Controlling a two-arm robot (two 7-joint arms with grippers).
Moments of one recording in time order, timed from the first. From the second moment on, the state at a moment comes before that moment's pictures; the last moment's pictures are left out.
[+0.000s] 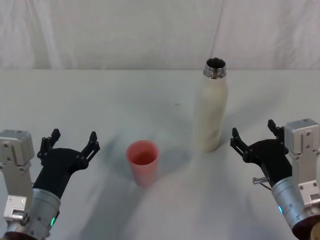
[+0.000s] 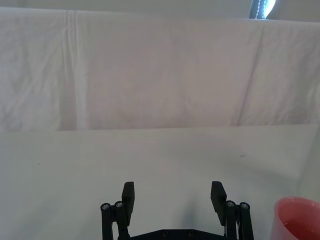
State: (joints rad) left arm 0.27 0.24 0.04 -1.85 -0.25 -0.02 -0.02; right arm -0.09 0.05 -0.20 -1.68 -0.06 -0.02 0.05
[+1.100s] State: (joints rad) left arm 0.27 0.24 0.04 -1.85 -0.25 -0.02 -0.02; right arm -0.12 0.03 -0.18 -1.66 -0.06 -0.04 0.07
